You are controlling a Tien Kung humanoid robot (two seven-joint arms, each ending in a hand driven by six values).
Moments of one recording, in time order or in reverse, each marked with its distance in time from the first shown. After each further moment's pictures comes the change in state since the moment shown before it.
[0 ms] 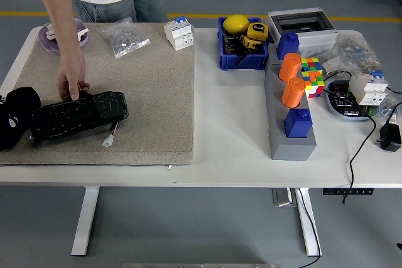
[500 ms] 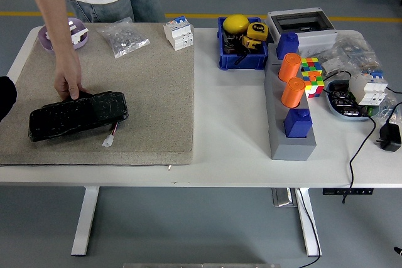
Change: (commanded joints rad) left arm 0.174 0.003 -0.299 -0.260 0.194 -0.010 0.138; right arm -0.002 0.000 -0.038 -0.009 0.025 0.014 -0.005
